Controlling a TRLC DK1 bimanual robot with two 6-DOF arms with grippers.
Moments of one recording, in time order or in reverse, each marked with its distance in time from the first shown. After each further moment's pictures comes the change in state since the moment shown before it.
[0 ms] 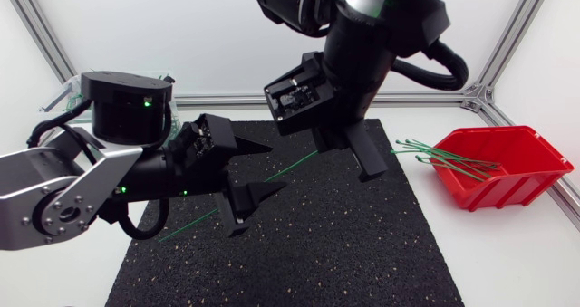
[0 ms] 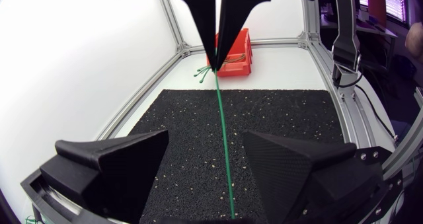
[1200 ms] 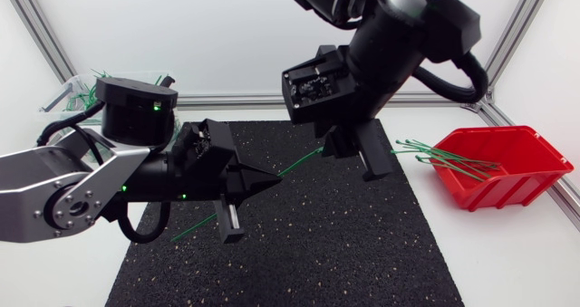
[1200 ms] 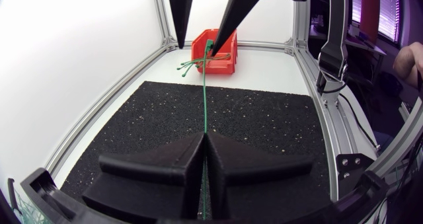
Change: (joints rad) left arm 0.036 0.029 -0.001 -0.046 0.138 -0.066; right arm -0.056 -0.101 -0.122 0.145 -0.092 0.011
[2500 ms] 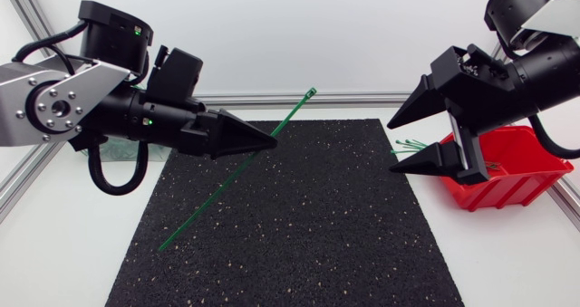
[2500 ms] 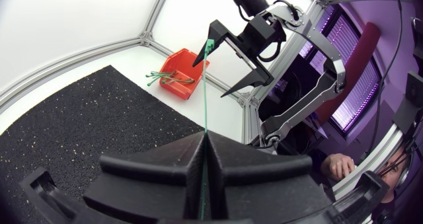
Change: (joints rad) left arm 0.179 0.087 0.299 -0.333 0.458 -0.368; right arm -0.589 -0.311 -0.410 0.185 -0.612 -0.044
